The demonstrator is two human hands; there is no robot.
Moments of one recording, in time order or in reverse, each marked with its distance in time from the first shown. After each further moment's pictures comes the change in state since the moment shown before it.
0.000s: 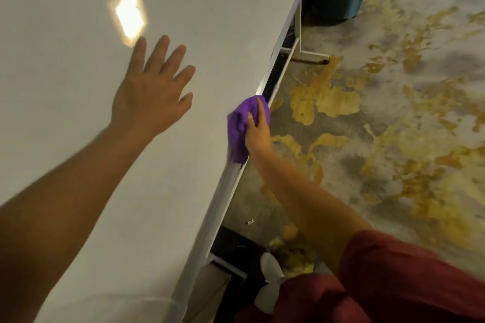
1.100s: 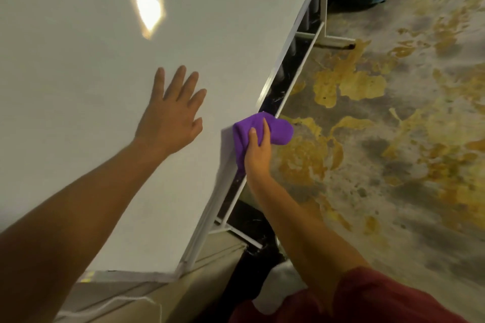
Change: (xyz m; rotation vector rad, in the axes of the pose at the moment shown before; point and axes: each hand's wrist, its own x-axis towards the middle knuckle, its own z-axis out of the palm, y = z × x) left_hand -0.189 0.049 -0.010 -0.019 -0.087 0.008; right_hand -0.199 0.088 0.021 0.137 0.048 0.087
